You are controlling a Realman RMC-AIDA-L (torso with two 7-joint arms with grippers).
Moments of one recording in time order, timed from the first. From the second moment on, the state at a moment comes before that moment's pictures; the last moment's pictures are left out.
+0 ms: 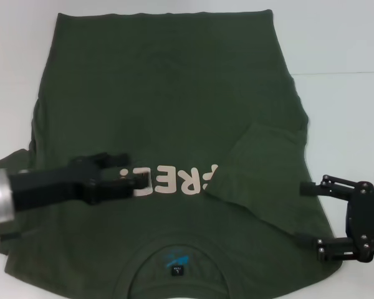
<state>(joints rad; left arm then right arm) -0.54 -2.14 0.46 0.71 2.11 1.67 -1.56 0.33 2.09 -0.65 -0.84 -1.97 -1.83 1.20</state>
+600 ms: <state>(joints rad) -0.42 -2.15 0.44 1.27 2.38 1.65 -2.19 0.38 2.09 -0.70 -0.77 -1.97 -1.81 1.18</state>
